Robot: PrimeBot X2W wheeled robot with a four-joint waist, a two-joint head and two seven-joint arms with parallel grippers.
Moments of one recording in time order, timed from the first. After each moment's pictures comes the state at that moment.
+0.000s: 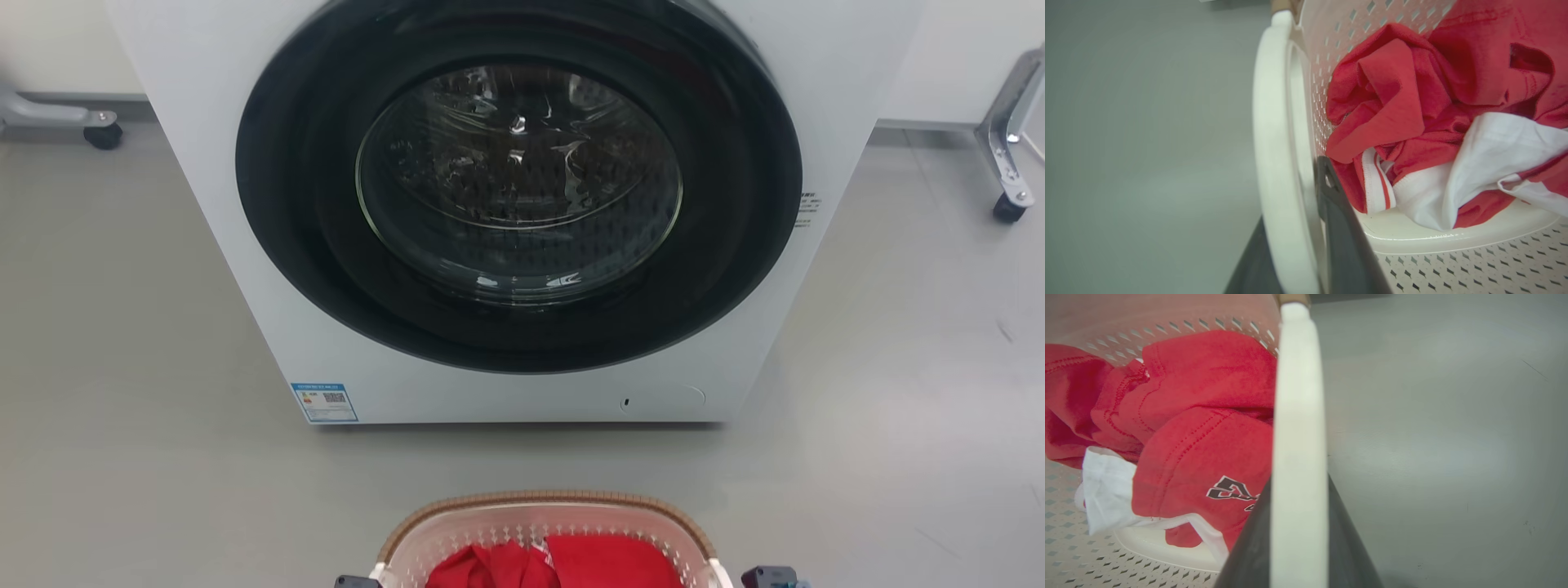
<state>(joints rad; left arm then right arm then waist) -0.34 0.05 -0.83 1.14 -0.74 0.09 0.01 -0.37 -0.06 1.07 1.04 1.09 -0.13 -0.05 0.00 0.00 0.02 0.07</state>
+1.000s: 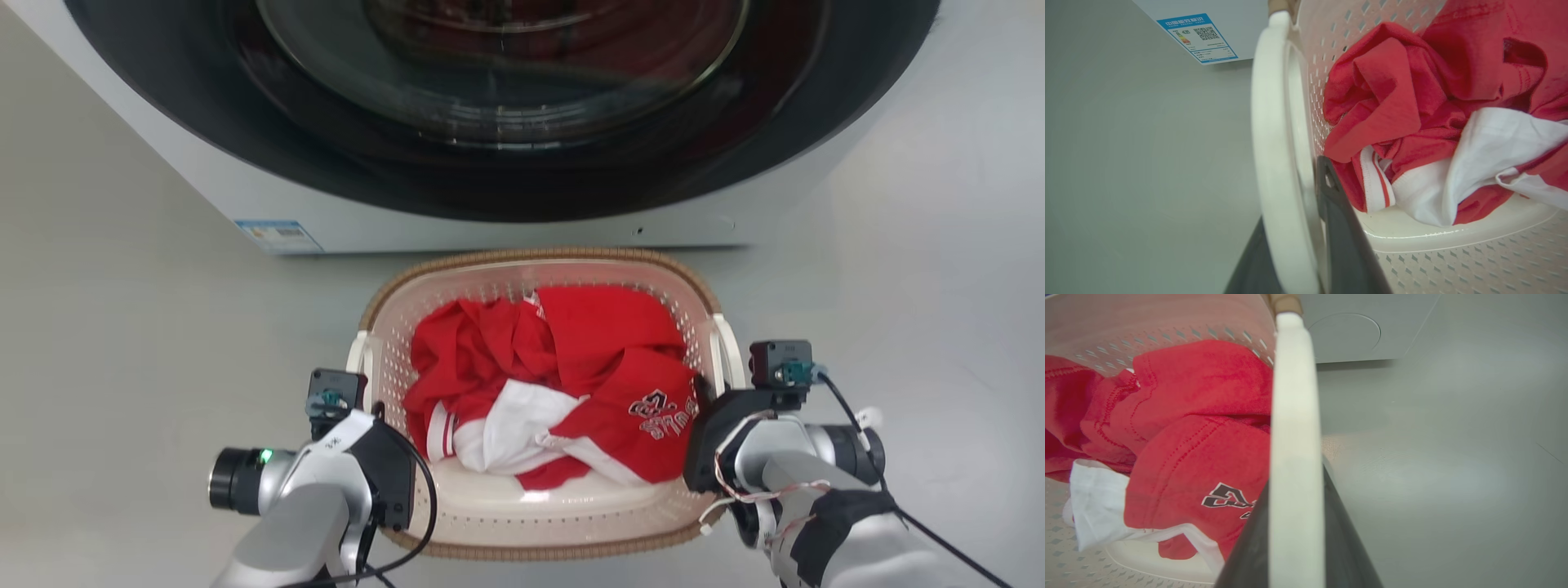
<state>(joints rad) -0.68 0.05 -0.78 1.13 -0.74 0.11 -0.08 -0.78 -0.07 1.05 1.11 1.06 -0.13 -0.13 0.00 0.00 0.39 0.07</state>
